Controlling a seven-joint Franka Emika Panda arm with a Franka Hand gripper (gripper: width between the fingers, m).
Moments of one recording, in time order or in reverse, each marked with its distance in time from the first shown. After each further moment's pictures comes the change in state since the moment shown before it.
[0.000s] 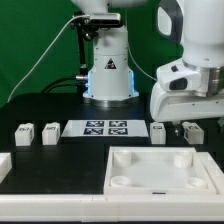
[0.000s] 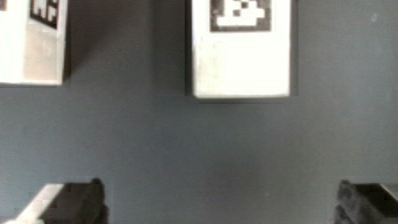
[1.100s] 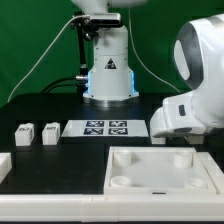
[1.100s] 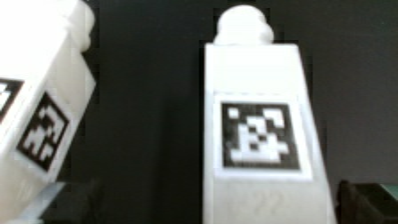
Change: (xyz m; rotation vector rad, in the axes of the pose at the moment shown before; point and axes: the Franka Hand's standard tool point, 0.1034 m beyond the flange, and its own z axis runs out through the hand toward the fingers) arm -0.032 0.005 0.040 -0.049 -0.534 -0.001
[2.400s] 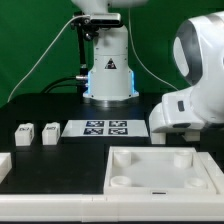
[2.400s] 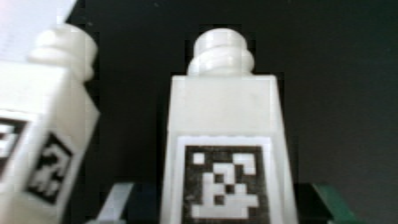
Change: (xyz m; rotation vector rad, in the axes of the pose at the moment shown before) arm -0.014 0.001 -0.007 -0.009 -0.010 -0.003
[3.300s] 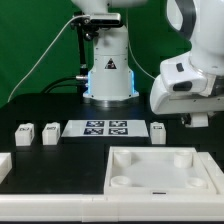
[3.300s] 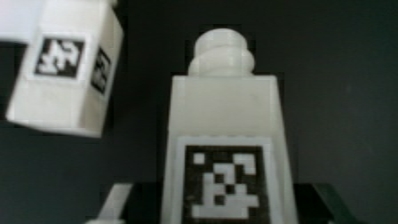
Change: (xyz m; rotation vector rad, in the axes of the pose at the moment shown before) arm 0.002 0.001 -0.057 0.036 0.429 0.002
